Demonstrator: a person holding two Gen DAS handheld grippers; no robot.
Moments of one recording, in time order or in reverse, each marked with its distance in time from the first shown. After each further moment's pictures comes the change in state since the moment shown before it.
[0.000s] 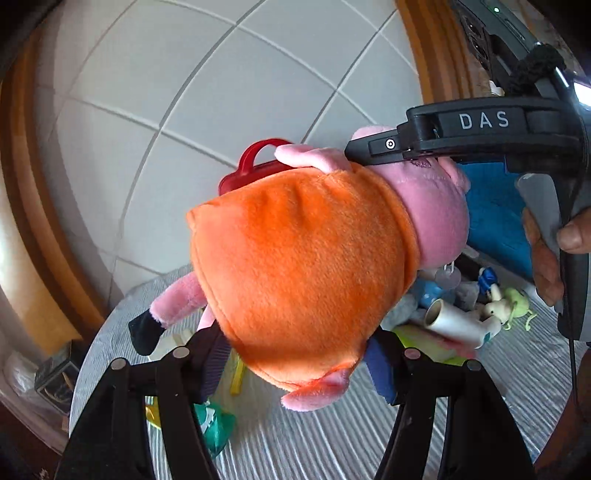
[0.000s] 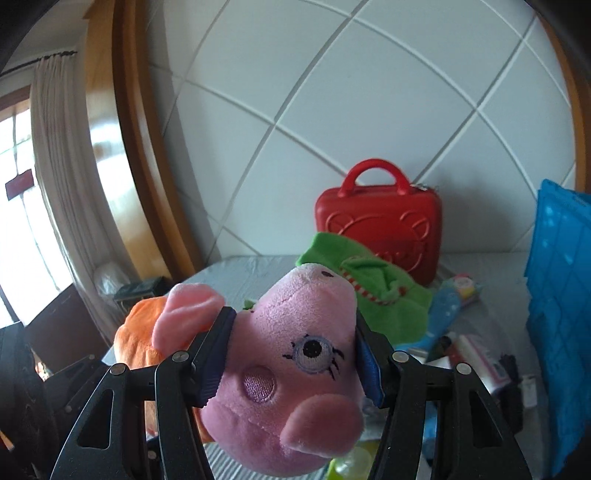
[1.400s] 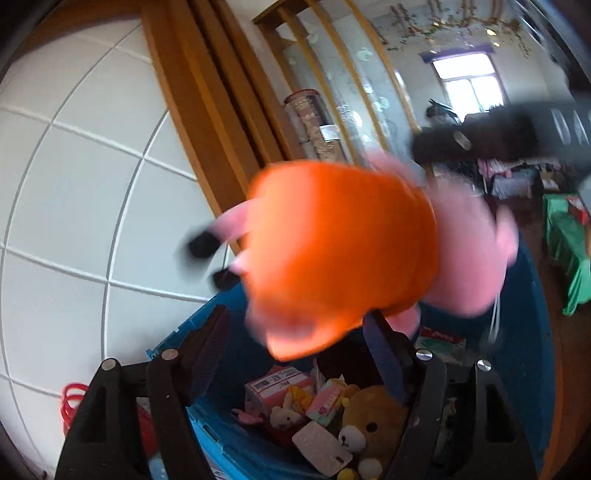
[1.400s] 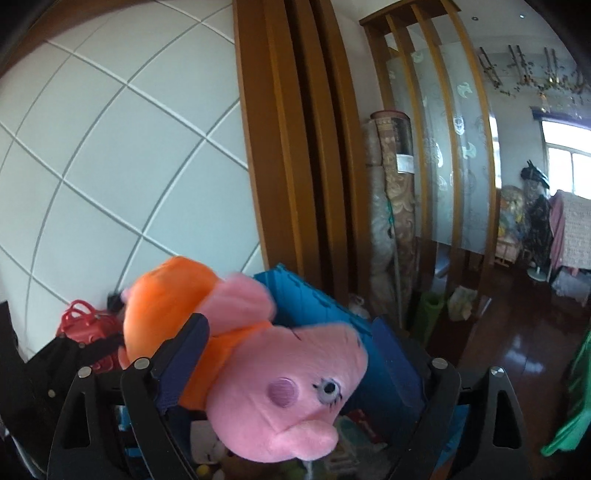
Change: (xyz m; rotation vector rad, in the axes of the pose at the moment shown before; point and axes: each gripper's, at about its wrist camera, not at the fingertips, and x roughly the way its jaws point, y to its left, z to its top) left arm 0.017 -0.436 0.326 0.324 -0.272 -0.341; right arm -0.415 -0.357 0.067 0.252 -0.247 -0.784
